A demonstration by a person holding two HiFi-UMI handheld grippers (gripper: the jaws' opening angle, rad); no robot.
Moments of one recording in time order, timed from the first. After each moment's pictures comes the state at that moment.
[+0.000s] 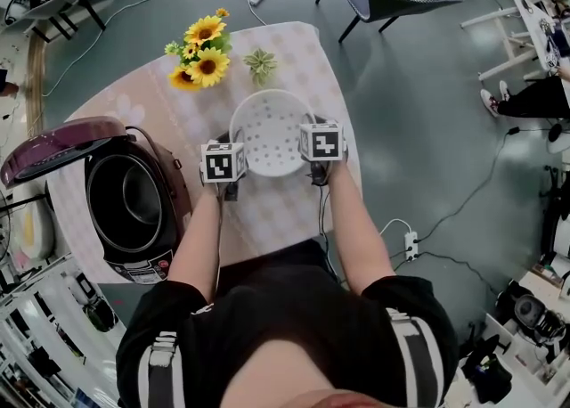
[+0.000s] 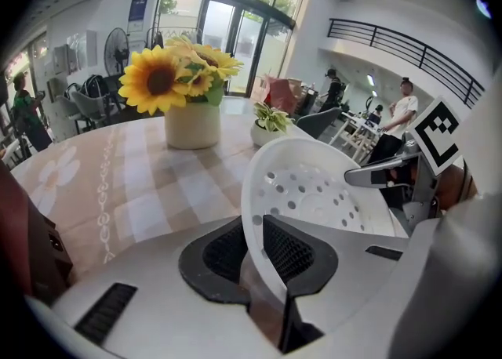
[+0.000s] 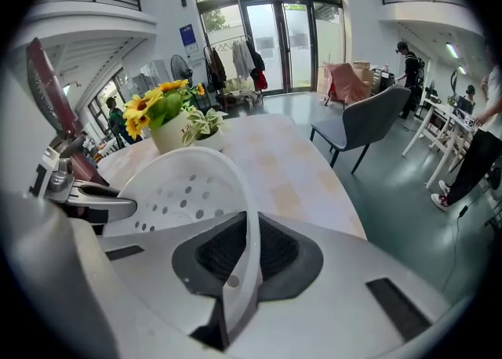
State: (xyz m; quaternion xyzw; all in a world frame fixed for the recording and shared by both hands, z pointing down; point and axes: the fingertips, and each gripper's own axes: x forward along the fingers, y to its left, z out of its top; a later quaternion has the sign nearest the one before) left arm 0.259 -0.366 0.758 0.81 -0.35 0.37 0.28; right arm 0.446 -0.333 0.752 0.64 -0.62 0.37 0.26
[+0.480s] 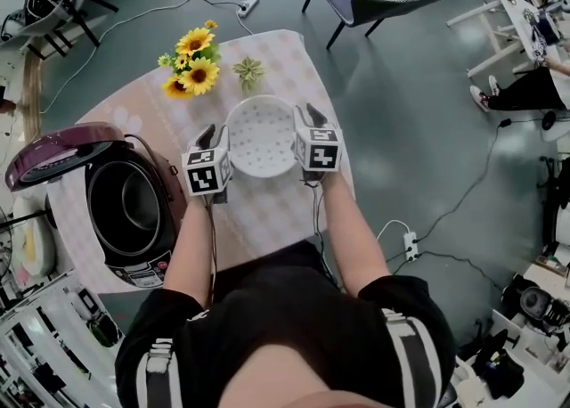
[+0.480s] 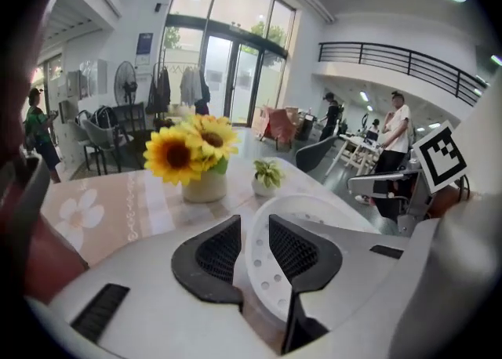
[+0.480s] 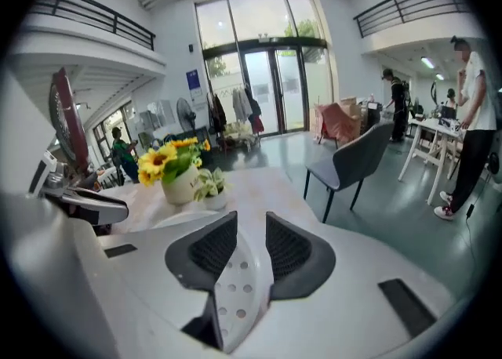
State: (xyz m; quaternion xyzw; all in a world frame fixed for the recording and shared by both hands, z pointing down) left arm 0.255 -0.384 0.676 0.85 -0.39 0.29 0.22; right arm 0.457 -0.343 0.673 0.70 -0.64 0.27 0.15
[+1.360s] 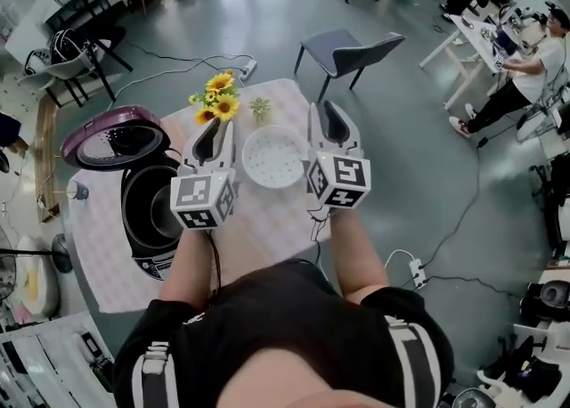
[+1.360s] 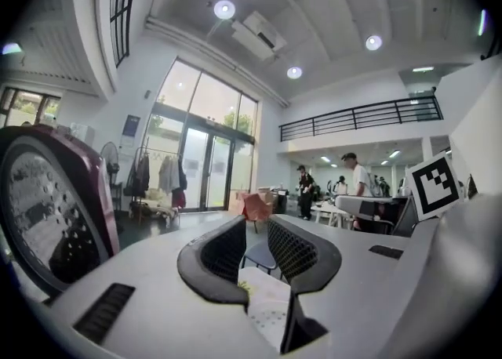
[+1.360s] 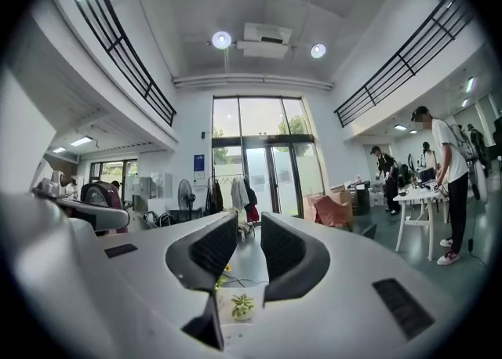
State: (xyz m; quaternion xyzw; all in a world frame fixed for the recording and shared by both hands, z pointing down) left arm 0.220 -0.299 0.354 0.93 -0.36 0.03 0.03; right arm 0.402 -0.239 0.347 0.78 -0.63 0.01 -0.04
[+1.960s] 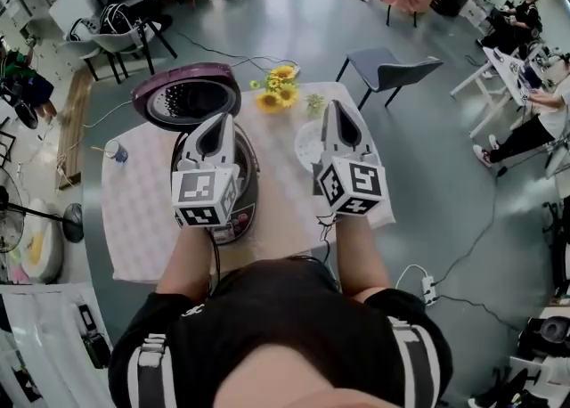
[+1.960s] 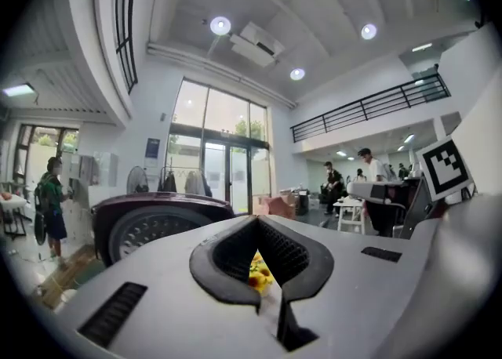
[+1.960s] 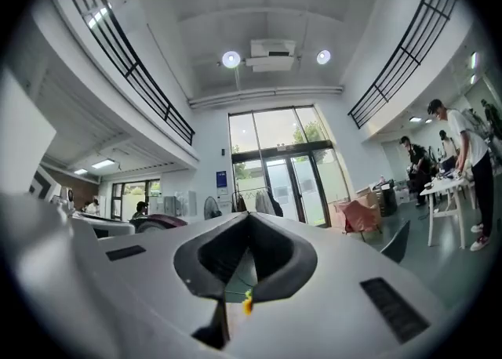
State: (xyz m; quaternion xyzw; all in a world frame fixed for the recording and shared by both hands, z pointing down) left arm 0.032 -0.268 0.304 0.91 -0.42 0.04 -0.02; right arm 0.223 -0.215 0.287 0.73 -0.68 -0.02 -0.10
